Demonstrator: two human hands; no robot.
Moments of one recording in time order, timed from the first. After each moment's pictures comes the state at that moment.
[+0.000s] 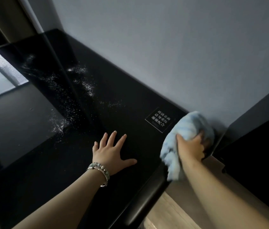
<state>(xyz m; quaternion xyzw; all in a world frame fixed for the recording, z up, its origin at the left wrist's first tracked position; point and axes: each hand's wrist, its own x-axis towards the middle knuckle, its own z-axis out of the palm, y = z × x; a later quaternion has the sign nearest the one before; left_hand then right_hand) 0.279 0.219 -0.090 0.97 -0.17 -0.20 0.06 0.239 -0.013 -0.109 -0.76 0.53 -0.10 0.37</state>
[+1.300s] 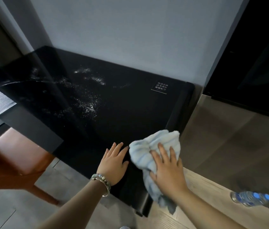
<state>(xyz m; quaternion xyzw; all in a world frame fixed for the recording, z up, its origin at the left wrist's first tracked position) 0.158 0.414 -0.091 0.91 -0.35 -0.19 0.10 0.037 0.270 -0.101 -0.97 0.22 0.04 0.08</state>
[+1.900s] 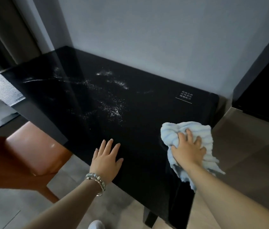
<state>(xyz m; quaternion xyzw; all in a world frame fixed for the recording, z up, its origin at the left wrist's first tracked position) 0.237 0.499 -0.089 0.95 -0.27 -0.16 0.08 0.143 0.265 -0.084 -0.90 0.41 0.05 0.11</state>
